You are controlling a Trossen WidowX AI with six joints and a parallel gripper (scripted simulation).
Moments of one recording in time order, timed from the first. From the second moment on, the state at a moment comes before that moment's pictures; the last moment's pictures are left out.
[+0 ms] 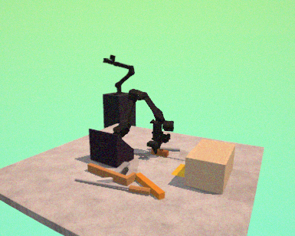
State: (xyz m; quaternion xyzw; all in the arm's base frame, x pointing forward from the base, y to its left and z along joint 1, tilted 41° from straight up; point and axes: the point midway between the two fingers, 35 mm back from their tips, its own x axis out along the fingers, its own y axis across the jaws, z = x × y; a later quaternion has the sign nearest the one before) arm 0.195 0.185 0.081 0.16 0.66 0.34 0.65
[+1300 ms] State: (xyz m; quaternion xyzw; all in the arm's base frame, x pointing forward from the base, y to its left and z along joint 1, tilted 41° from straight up) arm 0.194 0.186 0.082 0.06 0.60 0.44 0.67
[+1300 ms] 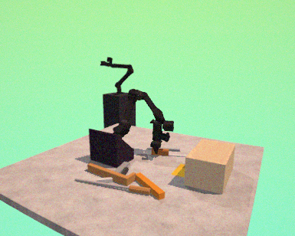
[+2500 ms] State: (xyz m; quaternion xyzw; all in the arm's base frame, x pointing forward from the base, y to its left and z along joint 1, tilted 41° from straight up) arm 0.199 0.178 0.075 -0.02 0.55 0.50 0.67
